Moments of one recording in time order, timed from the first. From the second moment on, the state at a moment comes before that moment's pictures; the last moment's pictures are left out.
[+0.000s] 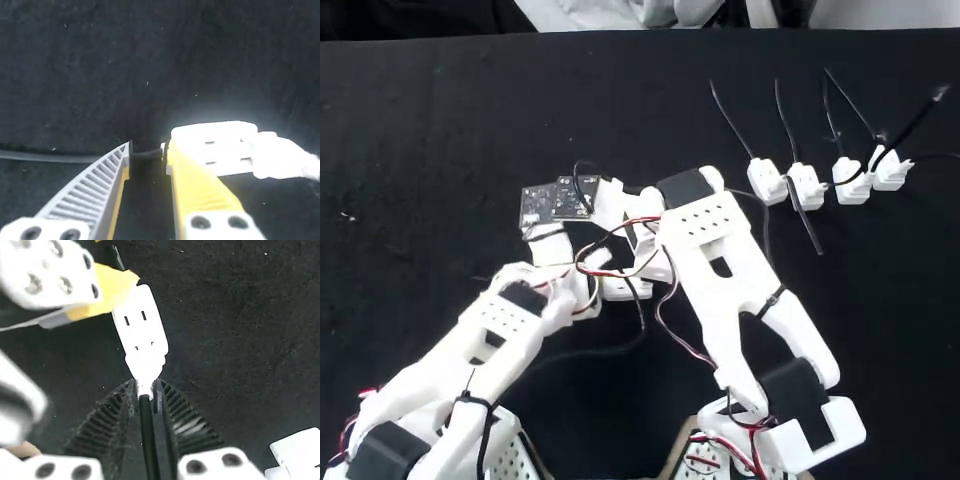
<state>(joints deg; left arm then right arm) 21.5 -30.6 66.9 27.6 29.0 -22.8 -8.0 20.3 79.5 56.8</state>
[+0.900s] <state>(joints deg) 18.5 -17.0 58.9 31.7 29.0 -22.9 -8.0 20.3 79.3 56.8</state>
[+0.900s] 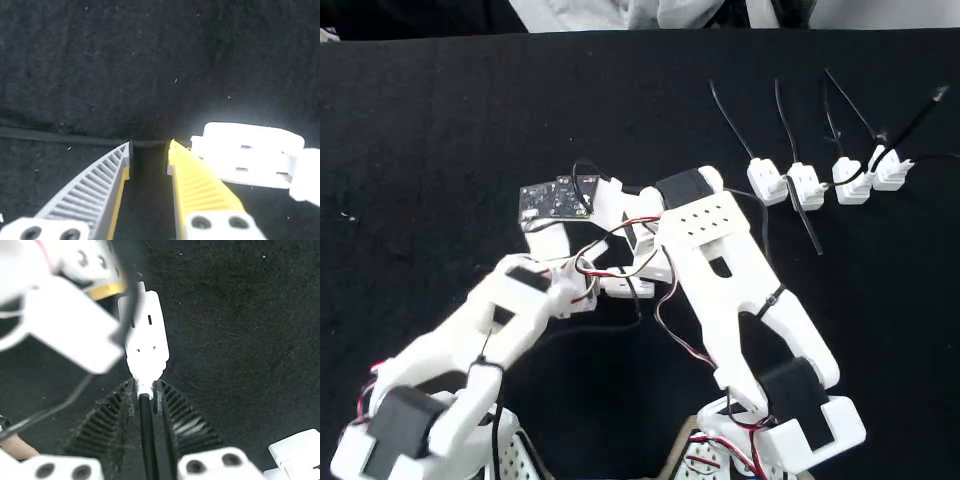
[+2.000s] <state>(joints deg) 18.5 -13.1 54.3 34.7 29.0 -27.6 -8.0 20.4 79.2 56.8</state>
